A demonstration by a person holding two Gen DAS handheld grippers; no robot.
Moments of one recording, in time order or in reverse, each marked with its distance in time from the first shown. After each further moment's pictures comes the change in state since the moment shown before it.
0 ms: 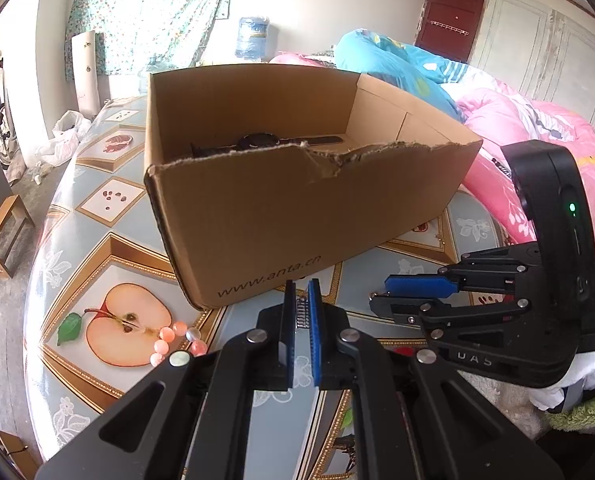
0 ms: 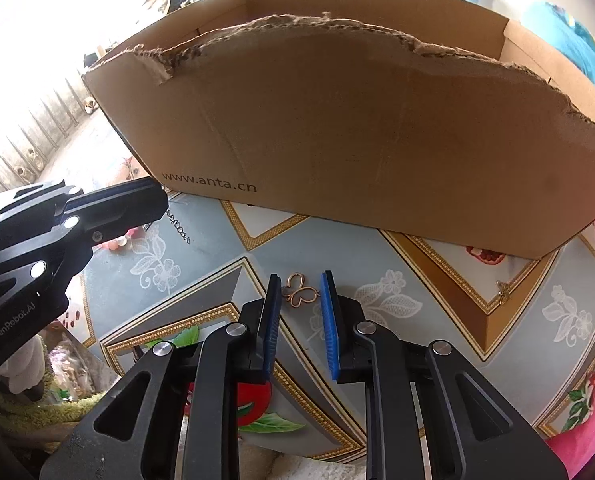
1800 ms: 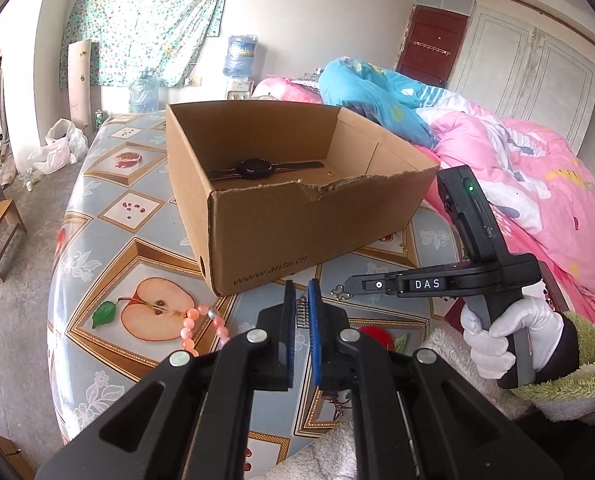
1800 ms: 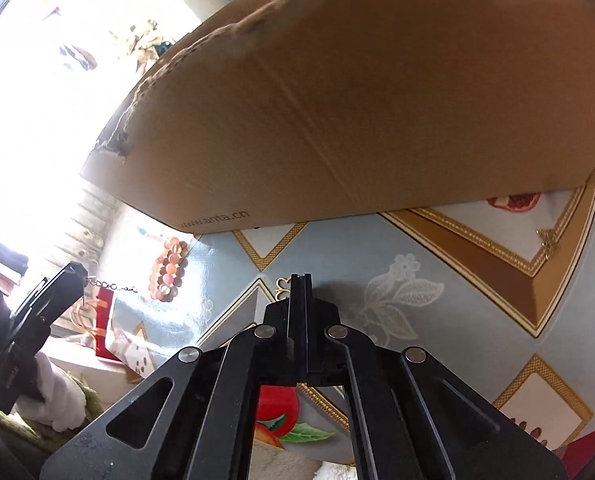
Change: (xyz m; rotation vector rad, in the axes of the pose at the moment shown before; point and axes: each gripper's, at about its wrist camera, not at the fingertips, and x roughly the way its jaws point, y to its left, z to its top) left arm -0.067 0.016 -0.011 -0.004 -0.079 -0.083; right arm -0.019 -0.088 0.000 0.317 -0.018 0.288
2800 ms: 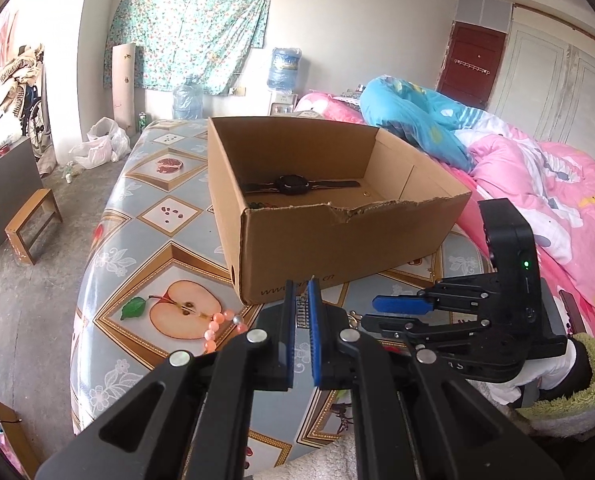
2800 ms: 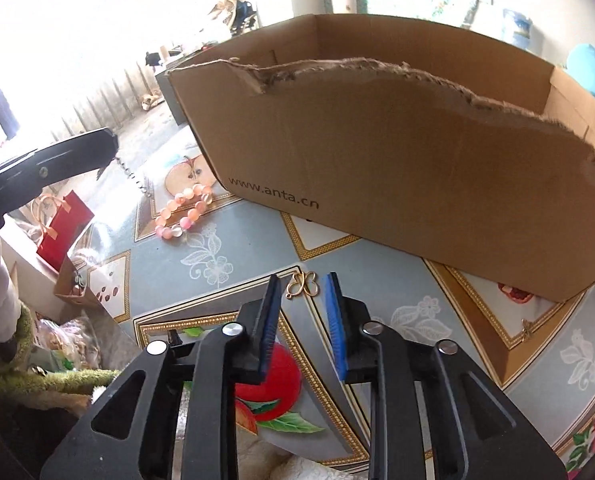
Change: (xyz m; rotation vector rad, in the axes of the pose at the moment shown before) left arm -0.007 -0.003 0.006 -0.075 -0.045 0.147; right arm -0.001 0.072 -0.038 -0.530 -0.054 -0.129
